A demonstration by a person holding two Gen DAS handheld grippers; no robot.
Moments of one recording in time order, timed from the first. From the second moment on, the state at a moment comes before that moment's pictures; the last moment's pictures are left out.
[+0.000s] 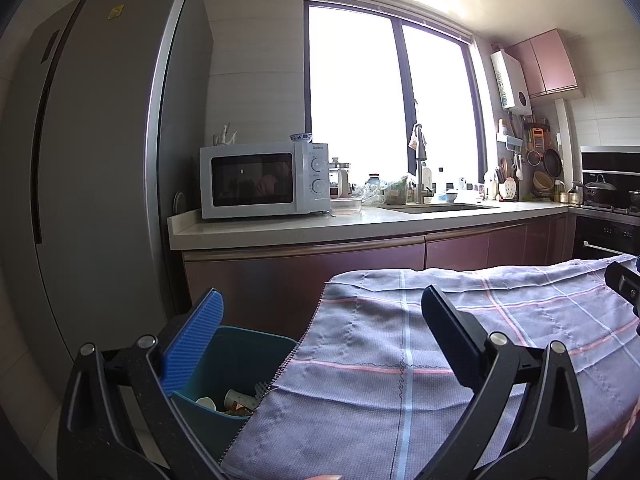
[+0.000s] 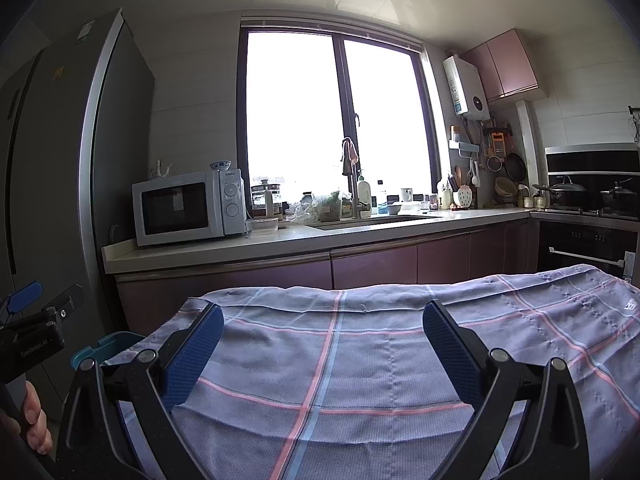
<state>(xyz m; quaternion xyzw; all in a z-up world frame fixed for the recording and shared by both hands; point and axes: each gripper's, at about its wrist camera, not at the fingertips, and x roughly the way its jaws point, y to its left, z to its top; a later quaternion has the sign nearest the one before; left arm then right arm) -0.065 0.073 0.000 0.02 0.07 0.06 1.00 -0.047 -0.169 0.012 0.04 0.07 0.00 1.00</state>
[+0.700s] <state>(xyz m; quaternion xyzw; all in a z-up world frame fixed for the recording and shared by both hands) -0.056 0.066 -0.004 0.01 0.09 0.04 1.00 -0.043 -0.178 0.009 0.04 0.08 -0.01 1.00</state>
